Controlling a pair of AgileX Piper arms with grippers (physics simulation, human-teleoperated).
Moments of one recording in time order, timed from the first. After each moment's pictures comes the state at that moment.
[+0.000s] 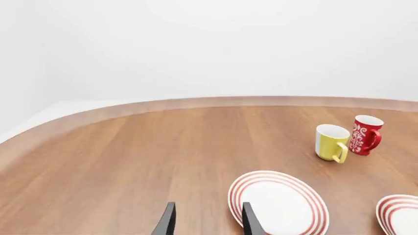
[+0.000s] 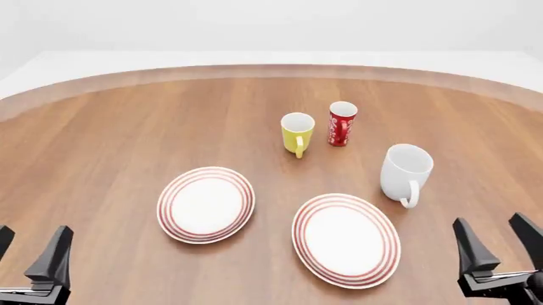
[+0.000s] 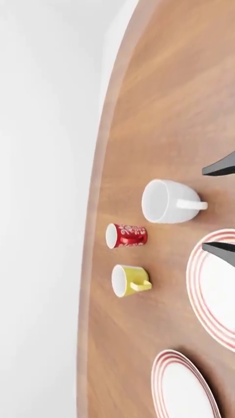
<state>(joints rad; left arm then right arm) 0.00 0.01 0.00 0.00 0.00 0.05 0.23 -0.01 -0.17 -0.07</state>
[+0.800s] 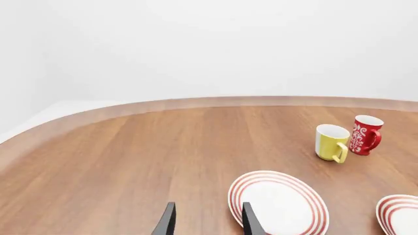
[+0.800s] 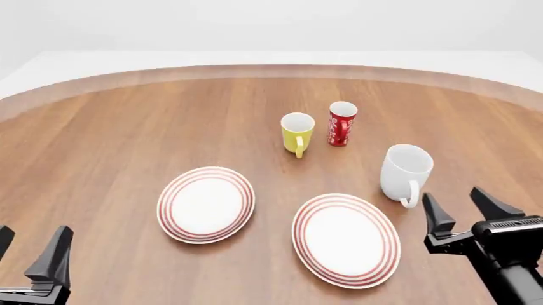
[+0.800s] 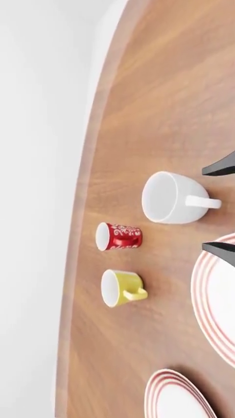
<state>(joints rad) 0.00 0.01 0.00 0.00 0.00 0.06 0.99 -0.02 -0.84 -0.10</state>
